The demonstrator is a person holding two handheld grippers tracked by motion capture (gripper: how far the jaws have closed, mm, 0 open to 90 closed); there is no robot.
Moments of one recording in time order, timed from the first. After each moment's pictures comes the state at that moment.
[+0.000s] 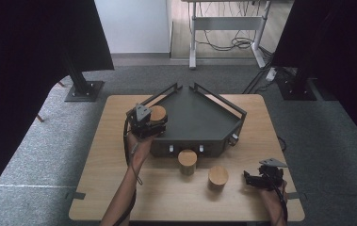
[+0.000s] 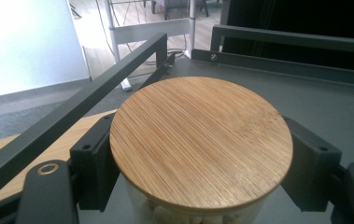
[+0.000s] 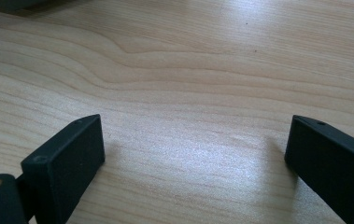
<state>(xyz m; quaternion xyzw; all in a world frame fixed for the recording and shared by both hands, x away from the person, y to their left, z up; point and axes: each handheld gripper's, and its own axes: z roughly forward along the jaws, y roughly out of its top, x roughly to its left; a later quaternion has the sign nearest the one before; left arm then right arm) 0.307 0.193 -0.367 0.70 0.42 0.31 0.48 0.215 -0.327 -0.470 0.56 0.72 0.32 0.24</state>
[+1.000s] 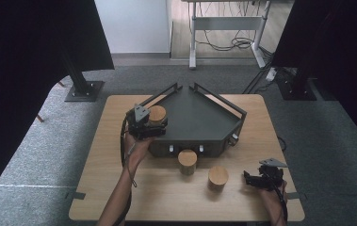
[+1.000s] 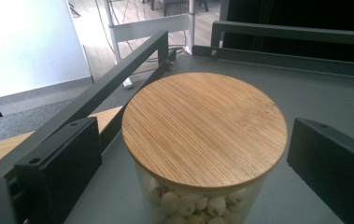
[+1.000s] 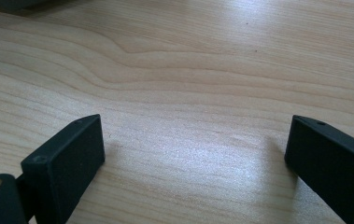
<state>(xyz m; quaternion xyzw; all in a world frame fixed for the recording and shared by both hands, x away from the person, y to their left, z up) 0.300 0.200 -0.359 0.71 0.42 0.32 0.47 0.215 -0.327 -0.470 0.56 0.72 0.32 0.24</state>
